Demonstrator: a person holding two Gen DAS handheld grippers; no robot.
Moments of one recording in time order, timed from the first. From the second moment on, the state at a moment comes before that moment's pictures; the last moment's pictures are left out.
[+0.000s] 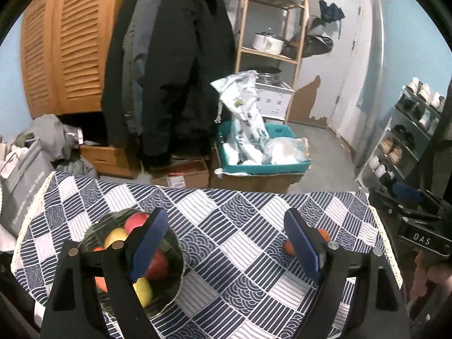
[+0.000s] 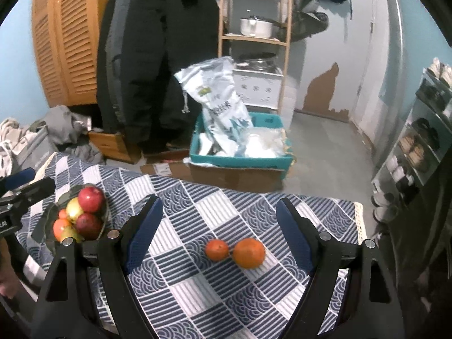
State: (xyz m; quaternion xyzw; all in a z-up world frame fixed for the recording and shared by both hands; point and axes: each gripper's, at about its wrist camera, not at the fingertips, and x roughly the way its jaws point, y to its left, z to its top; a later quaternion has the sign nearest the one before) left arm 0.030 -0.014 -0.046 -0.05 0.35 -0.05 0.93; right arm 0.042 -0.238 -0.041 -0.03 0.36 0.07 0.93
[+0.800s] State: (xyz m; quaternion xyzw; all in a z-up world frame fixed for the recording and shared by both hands) left arm 0.066 -0.097 -0.093 0.00 0.41 -0.10 0.91; right arm 0.049 -0.309 -0.091 -0.01 0.42 0.03 0.91
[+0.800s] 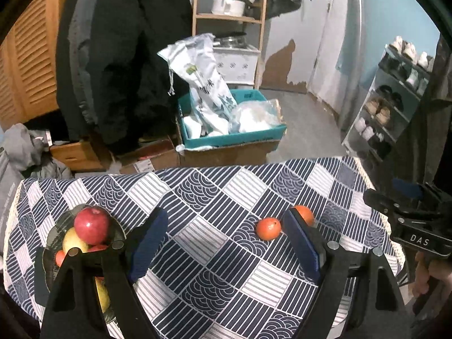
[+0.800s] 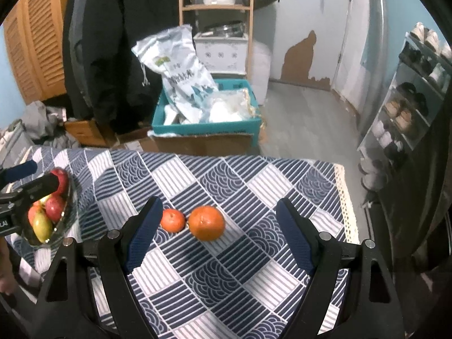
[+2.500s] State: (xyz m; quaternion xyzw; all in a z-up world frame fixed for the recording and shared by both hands) left arm 0.128 -0.152 -0.233 0.04 0.53 -0.16 0.83; right arm 0.114 -0.336 -0.253 0.04 0.55 0.00 0.83
